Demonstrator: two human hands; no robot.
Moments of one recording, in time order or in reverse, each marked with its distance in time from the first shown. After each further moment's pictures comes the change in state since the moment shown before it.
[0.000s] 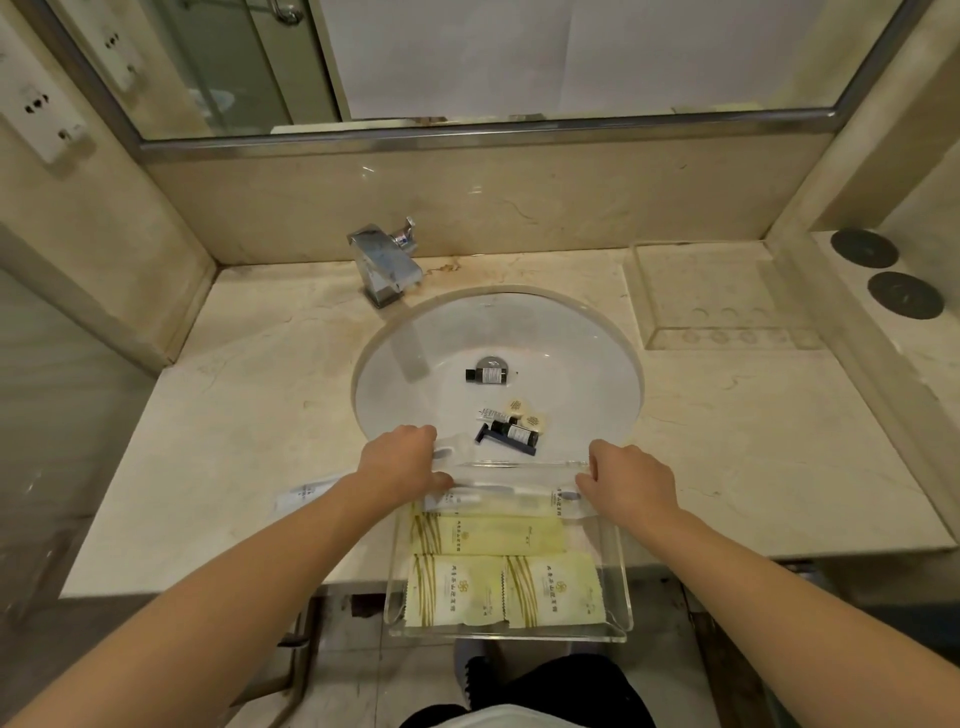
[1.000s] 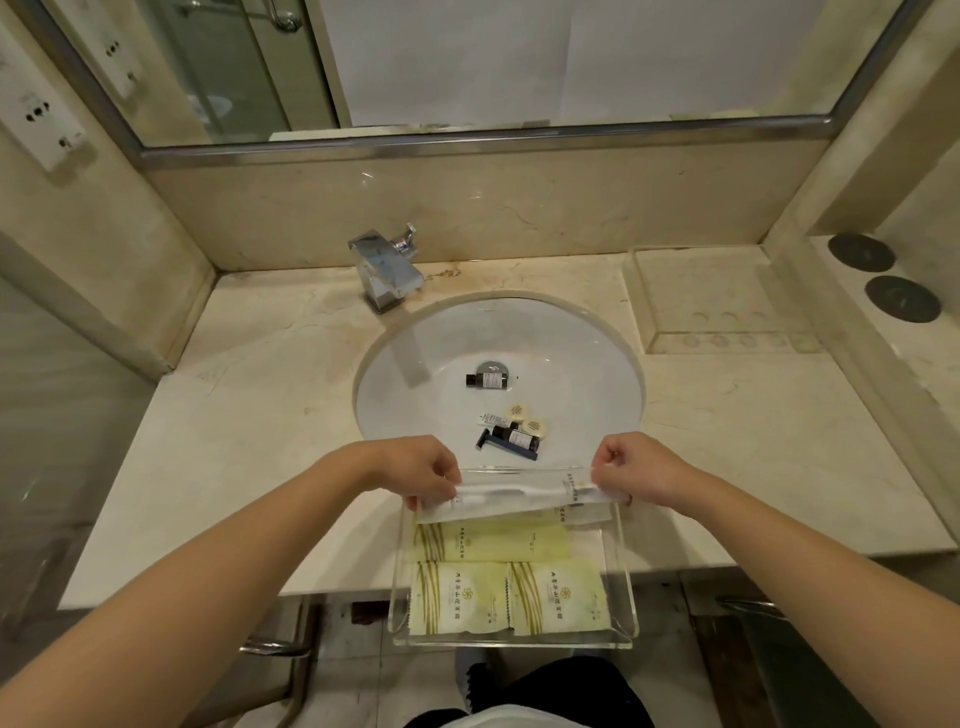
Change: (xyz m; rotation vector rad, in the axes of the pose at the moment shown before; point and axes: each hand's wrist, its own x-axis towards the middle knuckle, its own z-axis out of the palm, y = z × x) left_hand 0.002 -0.005 -0.031 -0.437 -0.542 0.180; right_hand 0.011 0.017 -0.034 0.596 -0.311 -0.023
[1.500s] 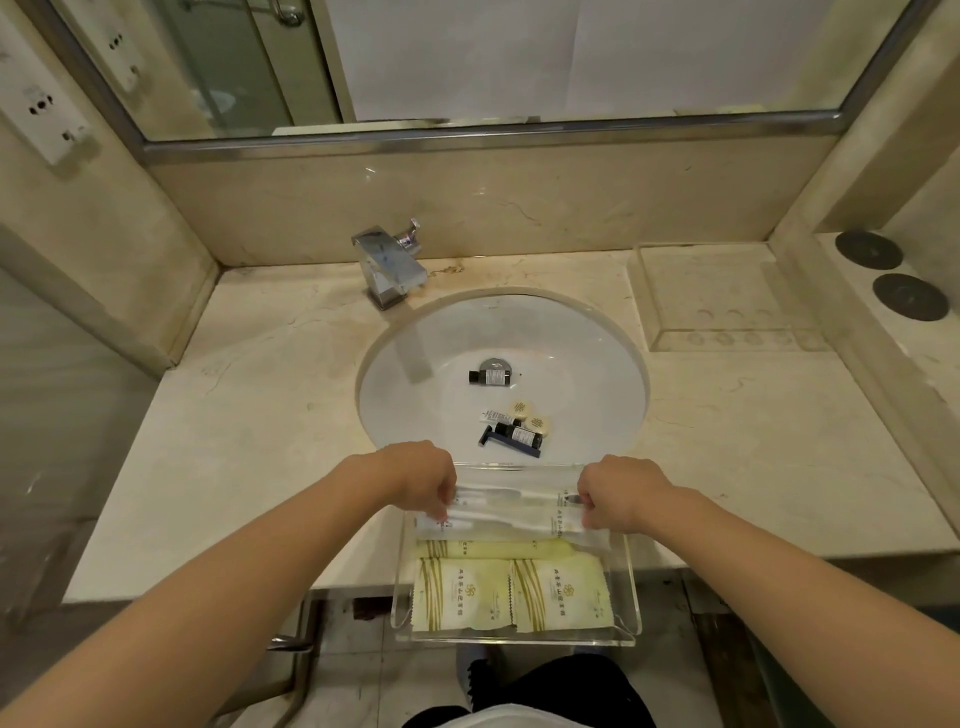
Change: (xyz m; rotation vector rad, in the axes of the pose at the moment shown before) left_hand 0.008 -0.004 0.015 0.510 0.068 -0.005; right_hand -0.003 -0.021 0.030 -0.932 -0.170 -0.093
